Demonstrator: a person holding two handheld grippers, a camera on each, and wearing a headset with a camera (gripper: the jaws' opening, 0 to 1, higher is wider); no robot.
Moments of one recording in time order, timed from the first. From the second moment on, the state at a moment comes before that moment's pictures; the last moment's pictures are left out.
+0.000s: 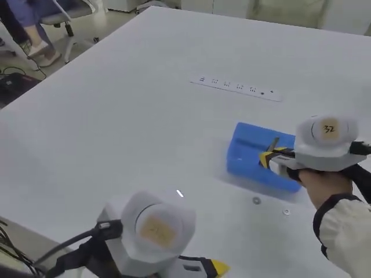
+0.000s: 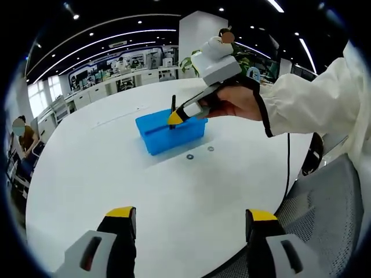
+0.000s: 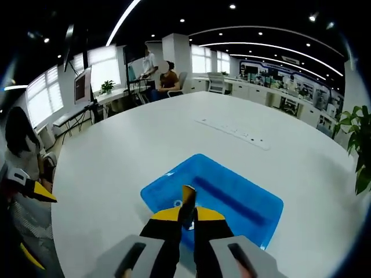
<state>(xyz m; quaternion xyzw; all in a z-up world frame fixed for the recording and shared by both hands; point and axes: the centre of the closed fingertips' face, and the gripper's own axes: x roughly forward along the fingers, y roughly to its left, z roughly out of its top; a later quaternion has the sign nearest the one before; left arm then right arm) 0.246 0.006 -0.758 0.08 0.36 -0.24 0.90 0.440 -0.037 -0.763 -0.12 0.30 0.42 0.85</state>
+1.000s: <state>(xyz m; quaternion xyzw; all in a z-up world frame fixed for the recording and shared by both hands) 0.242 0.001 -0.753 0.09 0.36 -0.25 0.90 0.396 -0.059 -0.729 -0.06 0.28 0.44 0.85</state>
